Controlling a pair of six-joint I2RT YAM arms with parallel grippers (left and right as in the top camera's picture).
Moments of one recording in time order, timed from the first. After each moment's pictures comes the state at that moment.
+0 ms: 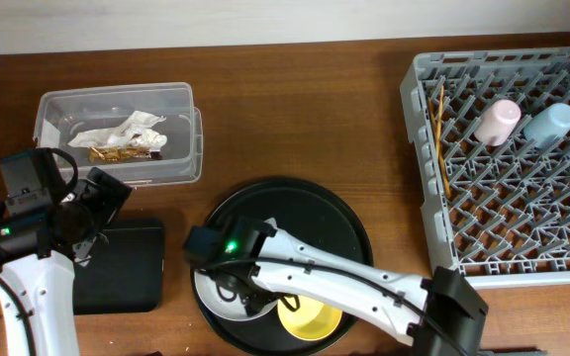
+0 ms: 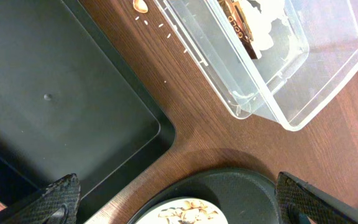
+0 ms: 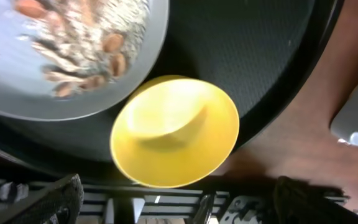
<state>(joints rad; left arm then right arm) 0.31 1.22 1.16 -1.05 0.10 -0.70 1.13 1.91 1.66 -1.54 0.12 0.81</state>
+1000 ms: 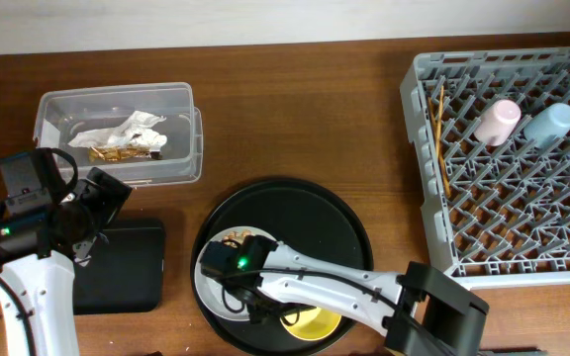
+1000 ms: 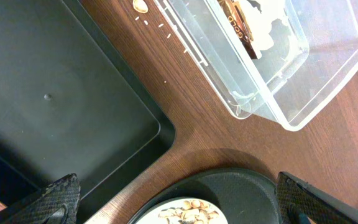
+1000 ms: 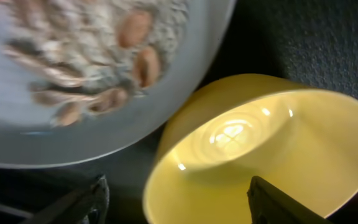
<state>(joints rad) 0.31 1.22 1.16 -1.05 0.10 -0.70 1.12 1.91 1.36 -1.18 -0.03 0.94</state>
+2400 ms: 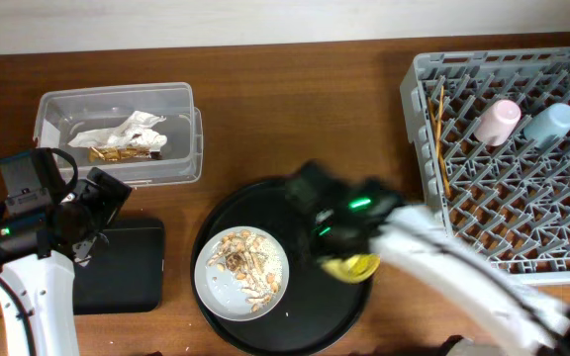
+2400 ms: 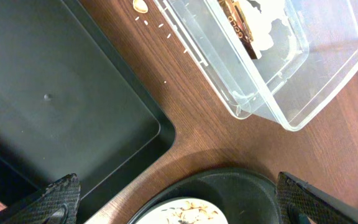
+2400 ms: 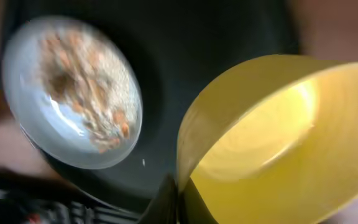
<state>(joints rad) 0.31 1.22 1.16 -1.05 0.10 -0.70 0.65 1.46 1.30 -1.19 -0.12 0.64</state>
